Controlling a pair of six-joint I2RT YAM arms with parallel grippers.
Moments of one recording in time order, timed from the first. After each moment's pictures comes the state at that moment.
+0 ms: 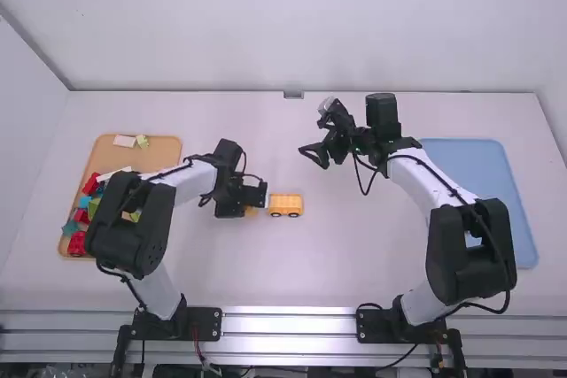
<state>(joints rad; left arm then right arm) -0.25 1.79 0.94 -0.59 0.18 1.28 0.21 1.68 1.09 -0.12 -0.82 -0.43</state>
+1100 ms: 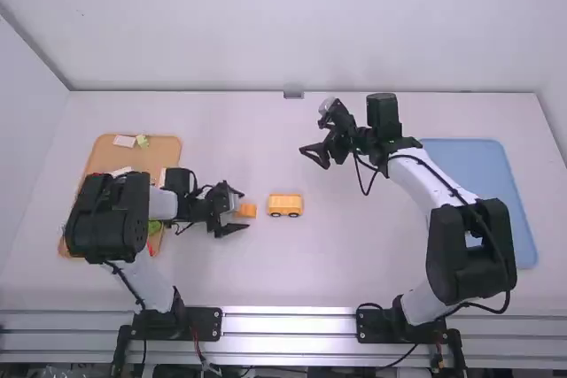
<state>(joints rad) 0.12 1.85 0.58 0.03 1.02 1.31 0.21 1.68 1.09 -0.12 -0.82 -0.44</state>
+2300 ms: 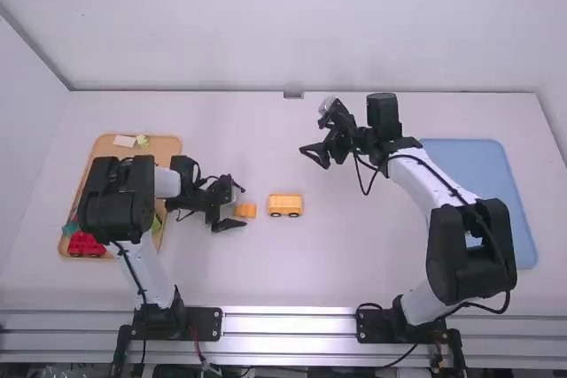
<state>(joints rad) 0.12 1.99 0.80 -0.28 0.97 1.53 0.21 1.68 1.09 -0.11 -0.82 -0.44</state>
